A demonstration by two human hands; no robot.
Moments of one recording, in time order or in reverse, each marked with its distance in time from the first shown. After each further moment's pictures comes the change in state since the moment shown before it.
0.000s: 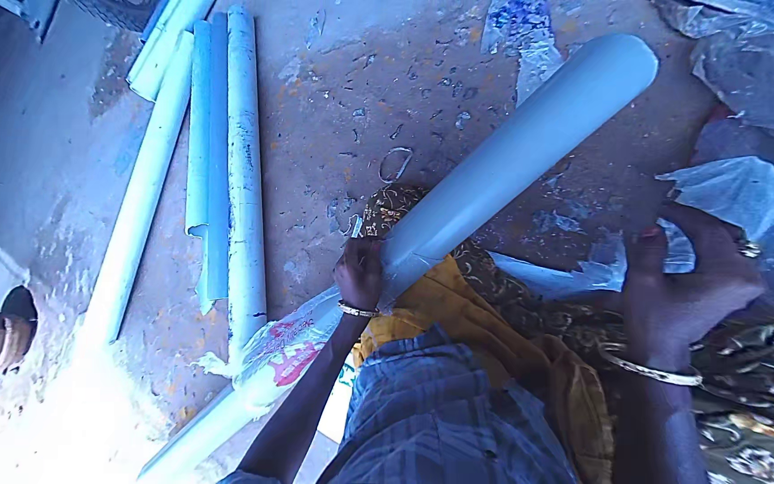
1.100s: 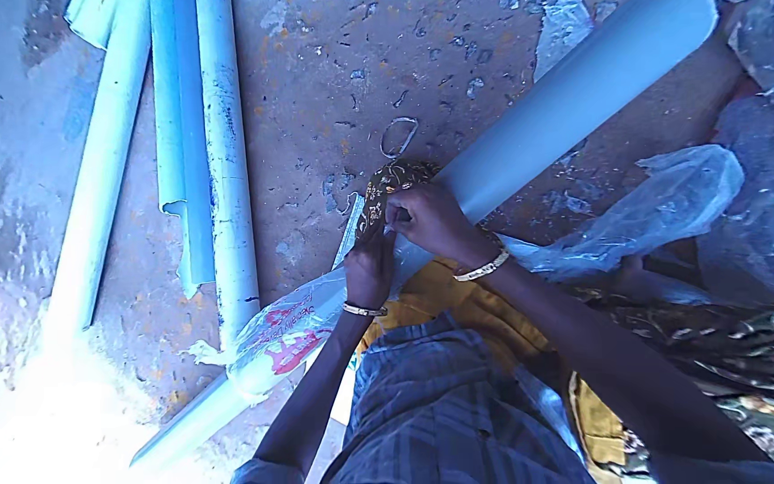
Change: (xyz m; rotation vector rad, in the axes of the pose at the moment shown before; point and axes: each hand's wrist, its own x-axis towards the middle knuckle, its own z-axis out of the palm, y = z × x) left_hand -0.005 -0.001 -0.011 0.213 -0.199 0.105; right_hand 0.003 -0.153 0.138 0.232 -1.072 -0.372
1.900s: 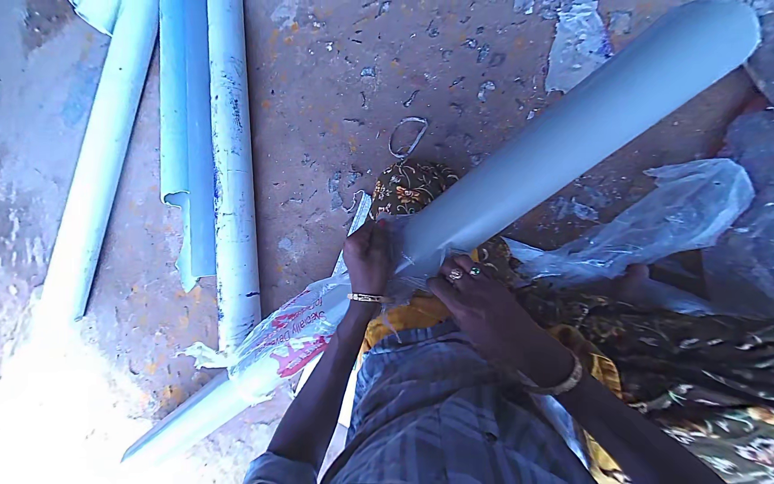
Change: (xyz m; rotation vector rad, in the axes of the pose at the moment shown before) left_hand 0.015 -0.003 -0.005 -0.424 0.065 -0.449; right_hand -0.109 0.005 0.040 -0.410 0.184 -0.246
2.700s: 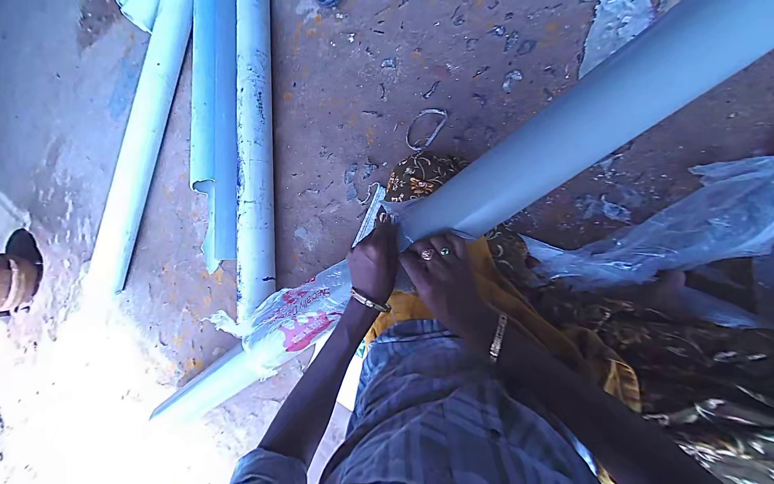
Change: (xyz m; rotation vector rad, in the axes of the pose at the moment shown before) left_hand -0.020 -0.006 -0.010 0.622 0.038 0.315; right_hand 0.038 -0.018 0.047 -0.014 0.349 -0.015
